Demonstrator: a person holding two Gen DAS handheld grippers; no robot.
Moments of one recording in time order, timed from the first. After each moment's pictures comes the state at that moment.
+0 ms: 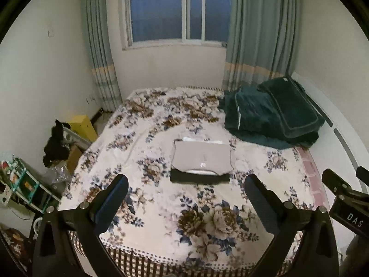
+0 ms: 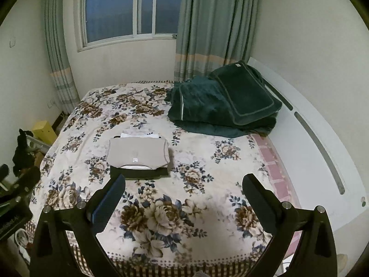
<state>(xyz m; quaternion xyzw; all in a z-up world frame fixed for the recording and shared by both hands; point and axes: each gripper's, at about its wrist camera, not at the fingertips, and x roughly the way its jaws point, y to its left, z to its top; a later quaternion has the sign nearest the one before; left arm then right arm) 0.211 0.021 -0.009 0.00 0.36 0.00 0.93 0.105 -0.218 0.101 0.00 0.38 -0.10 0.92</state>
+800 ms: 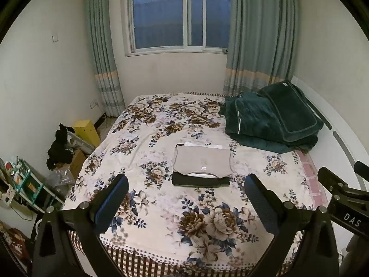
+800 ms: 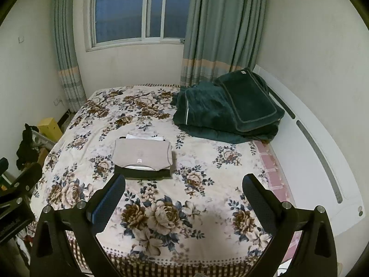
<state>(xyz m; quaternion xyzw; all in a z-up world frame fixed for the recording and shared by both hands) 0.188 0.018 0.007 0.00 0.35 0.00 0.94 0.107 -0.224 0.119 -0.02 0.38 -0.08 0.92</state>
